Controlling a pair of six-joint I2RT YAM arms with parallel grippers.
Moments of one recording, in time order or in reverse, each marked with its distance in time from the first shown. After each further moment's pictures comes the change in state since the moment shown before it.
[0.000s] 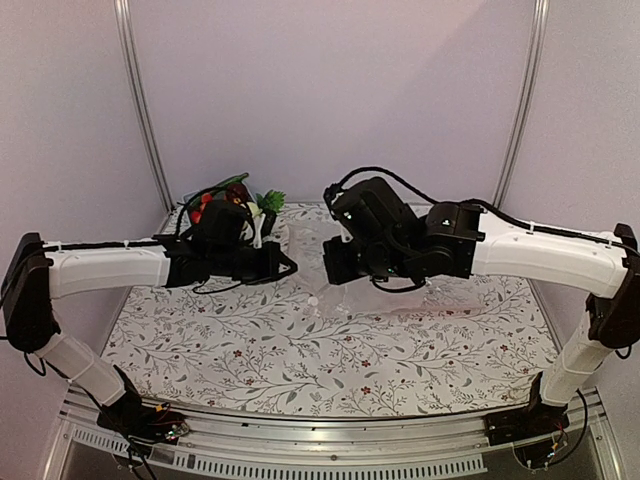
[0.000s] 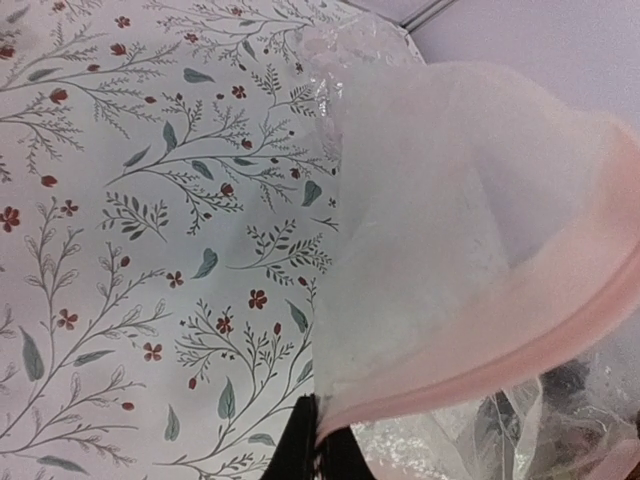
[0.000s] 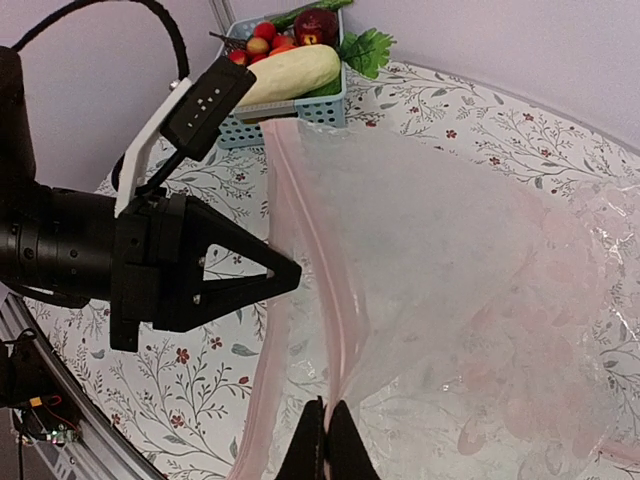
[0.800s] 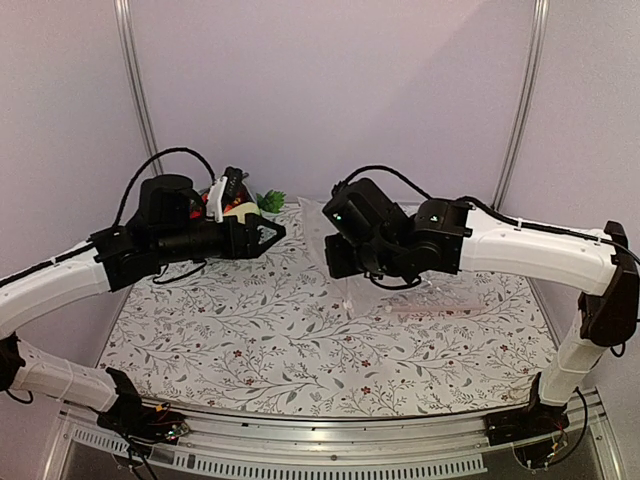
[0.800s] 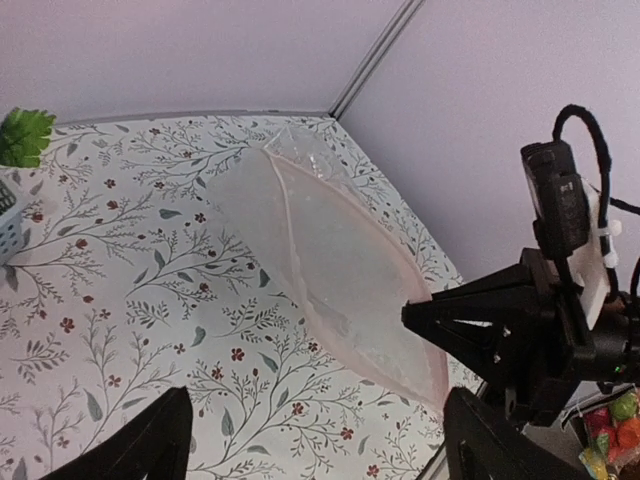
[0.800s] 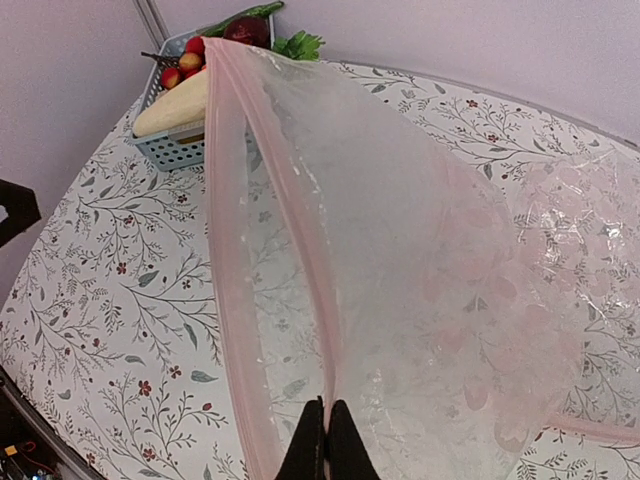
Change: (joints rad) left arm -0.029 -0.320 0.021 -0.102 -0.070 0.158; right arm 0.000 0.053 0.056 -0.072 0.150 0.080
